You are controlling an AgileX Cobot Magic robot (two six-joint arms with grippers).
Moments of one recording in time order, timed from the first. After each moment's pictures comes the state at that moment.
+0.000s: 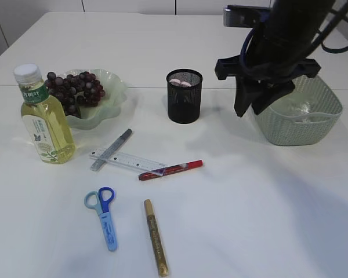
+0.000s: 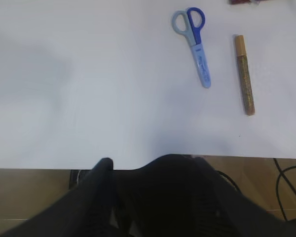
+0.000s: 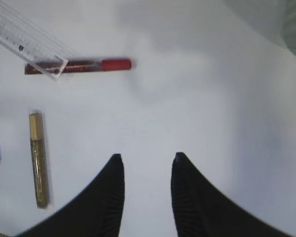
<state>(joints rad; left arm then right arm) -0.16 0.82 -0.85 -0.21 1.24 -0.29 0.34 1.84 -1.64 0.13 1.22 0.08</state>
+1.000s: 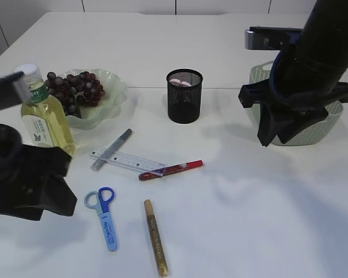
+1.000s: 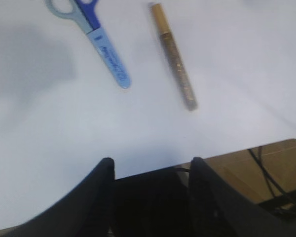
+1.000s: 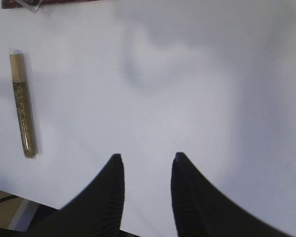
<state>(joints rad) -0.58 1.27 -0.87 -0.29 0.88 -0.40 0.34 1.68 -1.40 0.13 1.23 0.08</state>
